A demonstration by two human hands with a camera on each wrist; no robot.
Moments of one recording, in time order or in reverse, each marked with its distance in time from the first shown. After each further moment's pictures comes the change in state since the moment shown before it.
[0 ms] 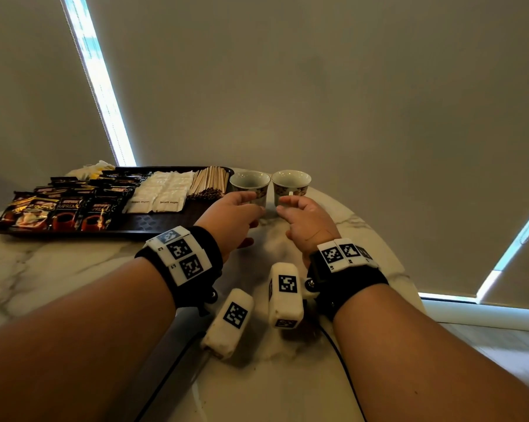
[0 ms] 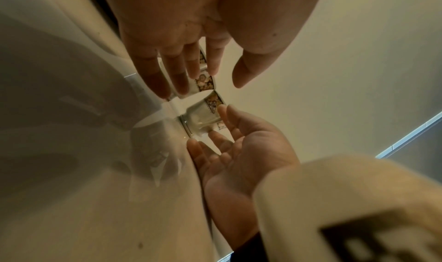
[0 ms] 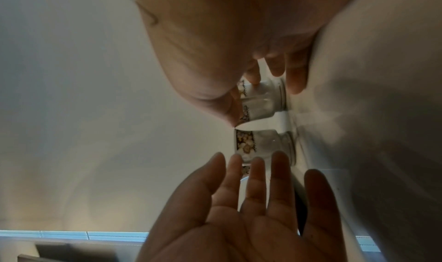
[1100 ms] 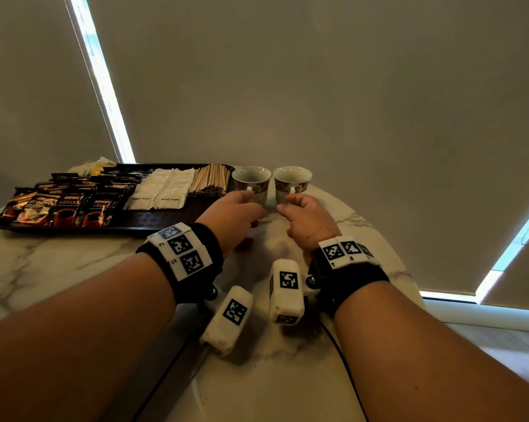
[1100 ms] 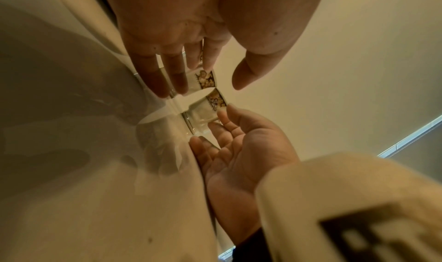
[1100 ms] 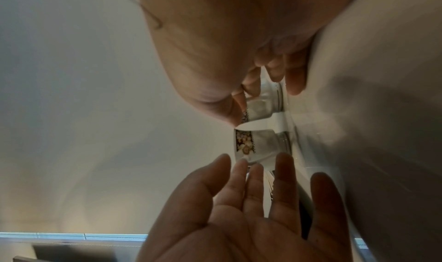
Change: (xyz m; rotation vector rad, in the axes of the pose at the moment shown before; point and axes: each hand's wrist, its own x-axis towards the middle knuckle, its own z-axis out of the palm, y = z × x) left_hand 0.003 -0.002 -0.002 0.065 -0.008 0.002; right_hand 0.013 0.009 0.001 -0.045 0.009 0.008
